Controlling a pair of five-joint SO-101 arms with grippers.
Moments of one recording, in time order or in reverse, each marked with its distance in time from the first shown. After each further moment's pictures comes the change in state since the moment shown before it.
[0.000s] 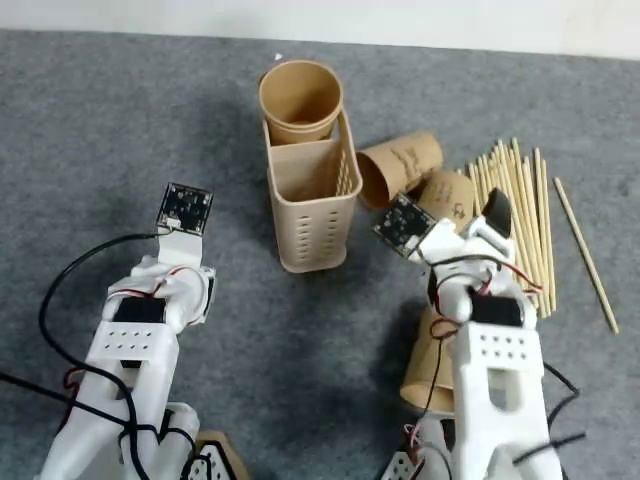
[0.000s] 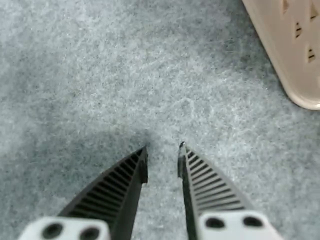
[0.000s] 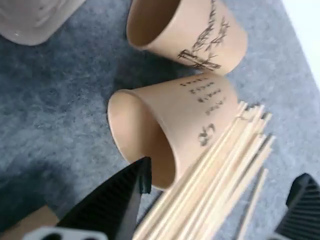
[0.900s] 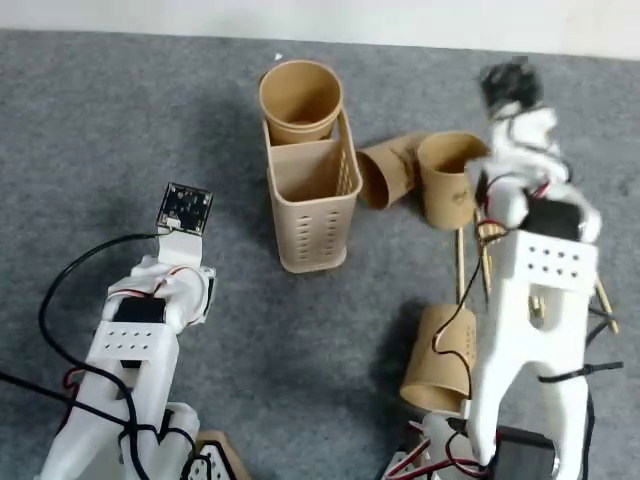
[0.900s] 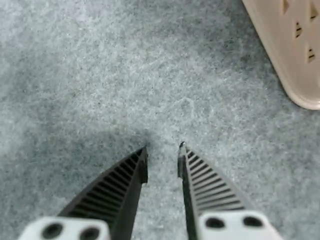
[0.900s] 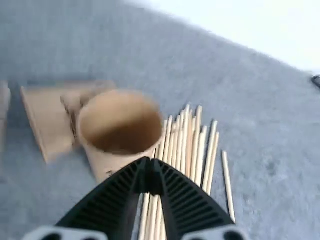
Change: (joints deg) left arm 0.0 0.0 0.0 0.0 0.0; right arm 6.1 19.7 -50.9 22.4 -34.9
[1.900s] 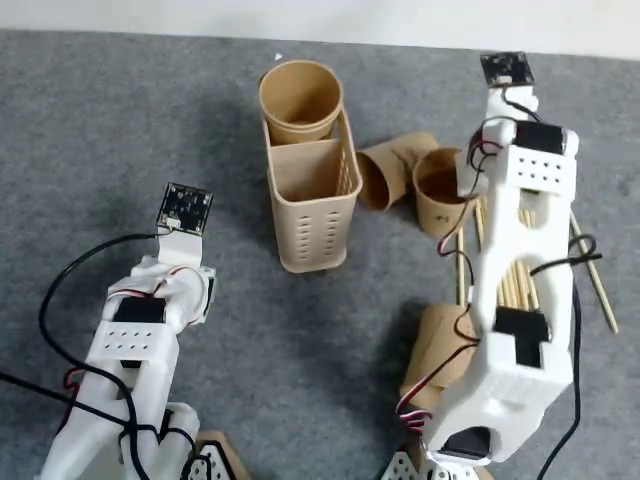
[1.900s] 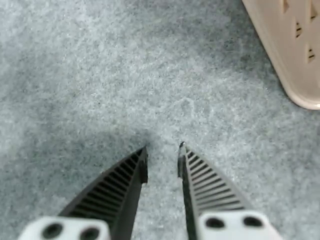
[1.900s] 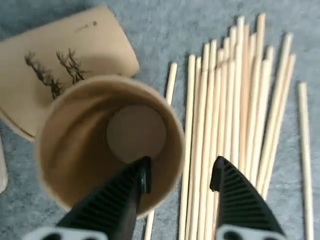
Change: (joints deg) left arm 0.0 0.0 0.0 0.0 0.0; right arm -0.2 38.8 -26.4 18.2 -7.7
